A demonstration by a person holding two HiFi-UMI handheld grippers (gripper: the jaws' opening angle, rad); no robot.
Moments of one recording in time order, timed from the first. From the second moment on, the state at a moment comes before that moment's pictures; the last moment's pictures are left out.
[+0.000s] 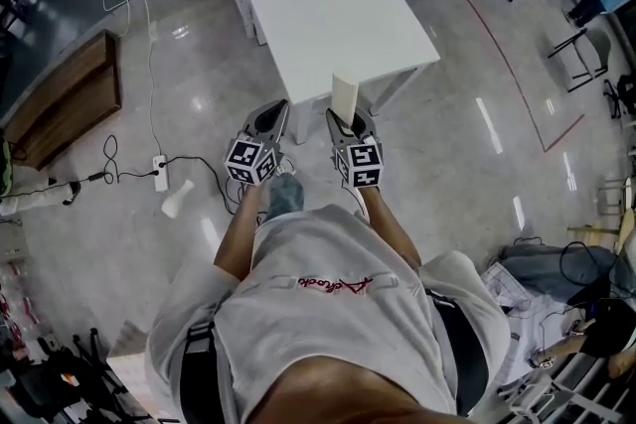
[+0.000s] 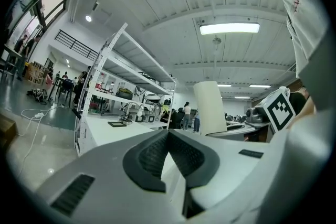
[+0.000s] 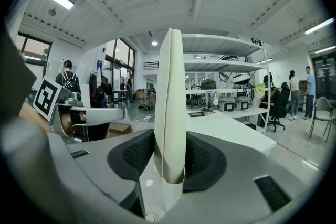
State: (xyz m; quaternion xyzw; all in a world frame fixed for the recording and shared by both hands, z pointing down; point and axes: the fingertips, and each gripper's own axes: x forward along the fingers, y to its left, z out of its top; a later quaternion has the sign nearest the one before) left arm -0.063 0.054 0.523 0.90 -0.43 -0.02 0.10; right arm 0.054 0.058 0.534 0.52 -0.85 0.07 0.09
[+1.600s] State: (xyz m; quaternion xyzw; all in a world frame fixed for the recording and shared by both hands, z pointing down) left arm -0.095 -0.175 0.522 0.93 -0.35 -0.01 0.11; right arm 0.015 -0.161 0.524 0.58 -0.81 0.09 0.08
